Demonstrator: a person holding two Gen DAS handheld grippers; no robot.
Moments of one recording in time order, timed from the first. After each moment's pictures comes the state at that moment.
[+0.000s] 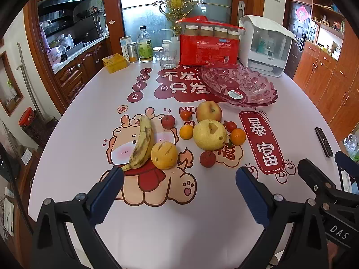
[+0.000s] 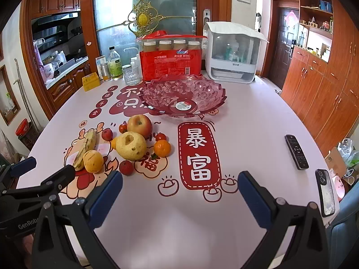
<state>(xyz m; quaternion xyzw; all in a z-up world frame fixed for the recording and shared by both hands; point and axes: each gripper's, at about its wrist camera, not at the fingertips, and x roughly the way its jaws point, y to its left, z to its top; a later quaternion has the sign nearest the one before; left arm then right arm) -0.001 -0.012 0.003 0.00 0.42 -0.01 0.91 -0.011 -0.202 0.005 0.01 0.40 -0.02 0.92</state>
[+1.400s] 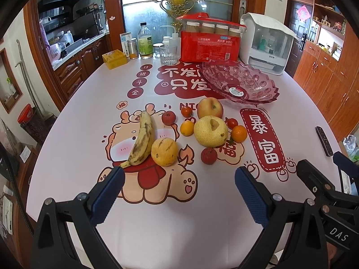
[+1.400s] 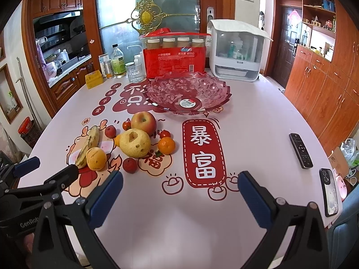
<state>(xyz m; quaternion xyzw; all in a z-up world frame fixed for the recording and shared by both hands) -0.004 -0.012 -0.004 0.00 0.42 -0.01 0.91 -0.015 -0.189 0.000 0.01 0.40 -0.01 0.92</state>
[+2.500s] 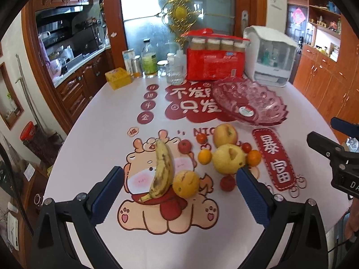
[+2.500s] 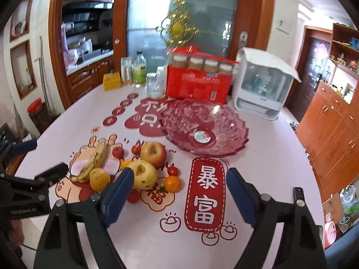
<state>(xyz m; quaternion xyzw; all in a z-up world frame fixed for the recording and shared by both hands) 0.038 0.032 0.019 0.02 0.40 -0.01 0.92 0.055 -0.175 0.036 -0.08 0.38 0.06 0.92</state>
